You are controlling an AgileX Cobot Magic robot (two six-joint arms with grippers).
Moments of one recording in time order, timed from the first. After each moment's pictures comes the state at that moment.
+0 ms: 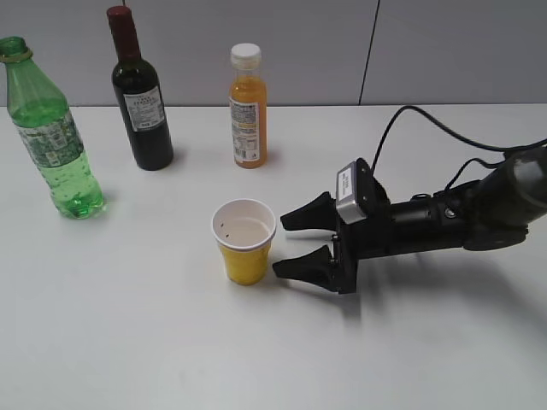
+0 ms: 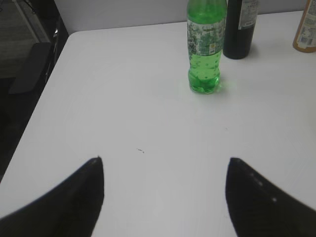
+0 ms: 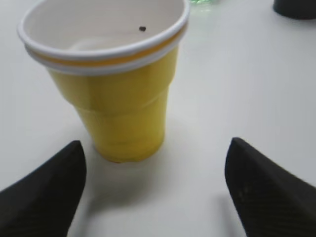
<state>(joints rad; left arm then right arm) 0.02 0.01 -0.51 -0.08 1.04 0.13 0.25 2.30 -1.00 -1.38 -1.14 0.48</state>
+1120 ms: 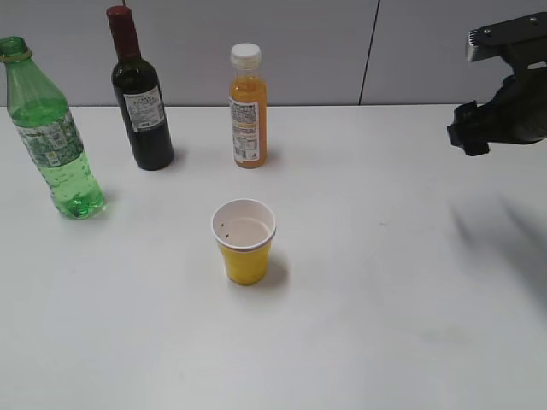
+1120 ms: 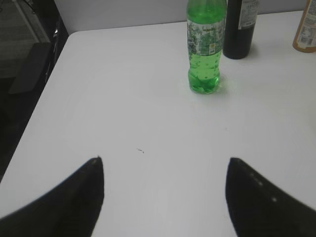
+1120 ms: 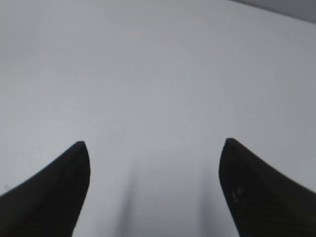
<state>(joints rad) 0.02 0.01 -0.51 -0.08 1.04 0.13 0.18 1.67 -0.94 -0.61 0.12 0.48</state>
